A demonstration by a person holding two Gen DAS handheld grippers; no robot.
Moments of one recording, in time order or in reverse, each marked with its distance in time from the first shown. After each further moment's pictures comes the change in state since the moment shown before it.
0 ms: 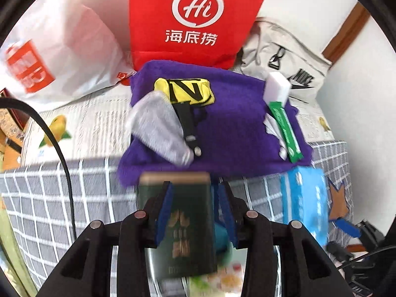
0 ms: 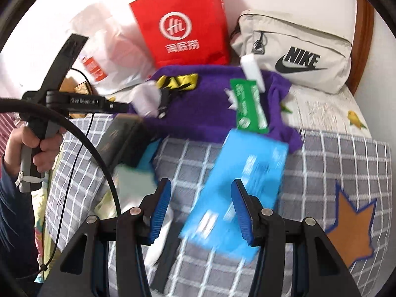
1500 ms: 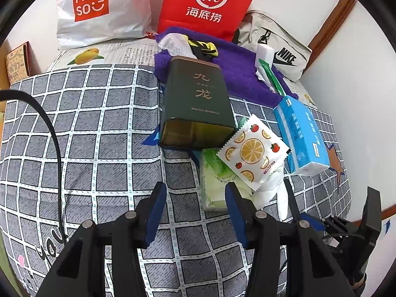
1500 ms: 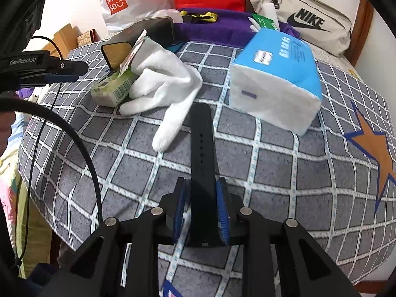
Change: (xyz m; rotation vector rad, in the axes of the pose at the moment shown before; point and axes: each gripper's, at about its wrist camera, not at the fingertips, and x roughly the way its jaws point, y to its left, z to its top) left arm -0.024 0.030 -0.162 -0.053 -0.076 -0.062; right arm 0.040 0.047 -0.151 -0.106 0.077 -0.117
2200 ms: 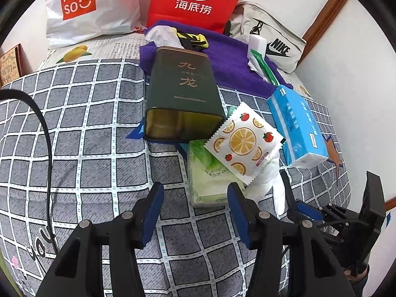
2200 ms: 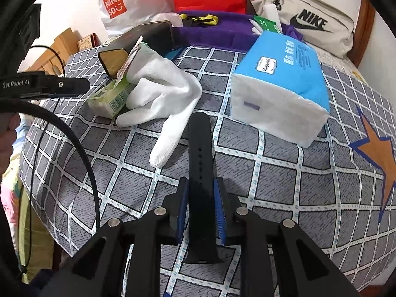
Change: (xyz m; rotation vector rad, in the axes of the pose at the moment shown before) left arm 0.011 -0.012 -0.005 0.029 0.025 -0.023; right arm 0.006 -0.003 0.008 0.000 -0.022 0.015
